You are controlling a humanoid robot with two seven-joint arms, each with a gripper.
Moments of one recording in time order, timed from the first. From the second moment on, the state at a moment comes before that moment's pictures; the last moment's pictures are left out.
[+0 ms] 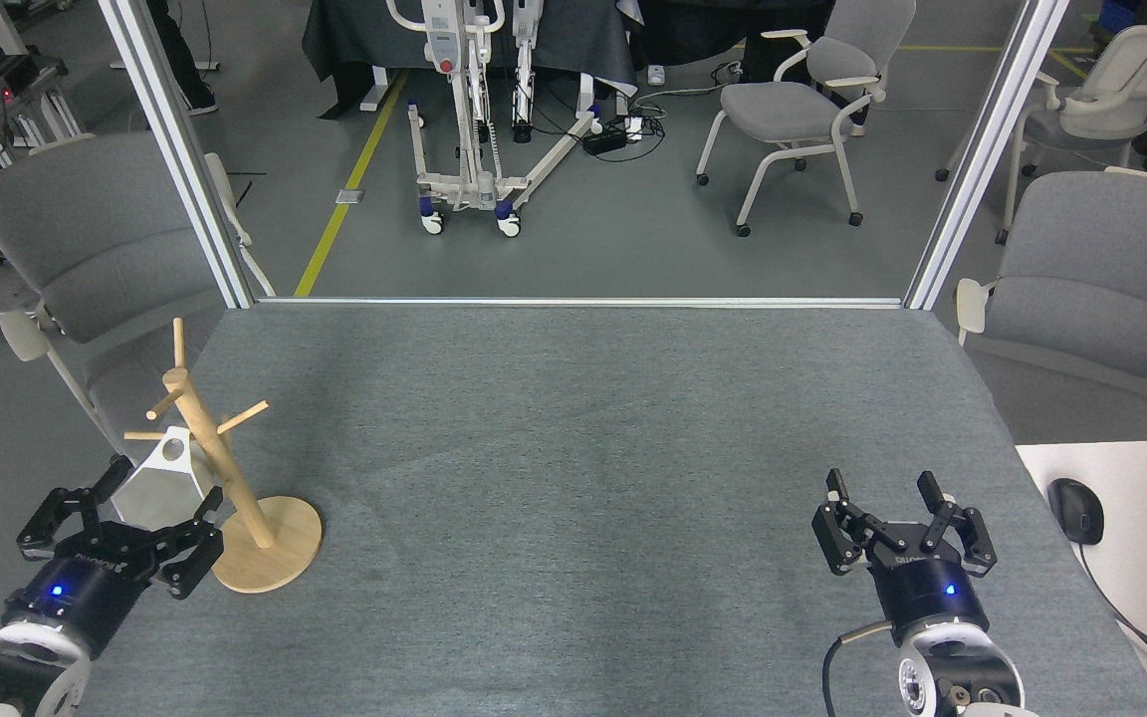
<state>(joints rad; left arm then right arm) -0.15 0.29 0.35 -1.42 -1.53 -0.52 0.00 -0.14 -0.02 -0.17 -1.44 1.46 -0.17 0.02</state>
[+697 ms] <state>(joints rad) 0.11 0.05 0.46 -1.60 -1.49 -0.74 0.08 -0.14 -0.01 -0.17 -1.45 1.46 -0.17 0.02</state>
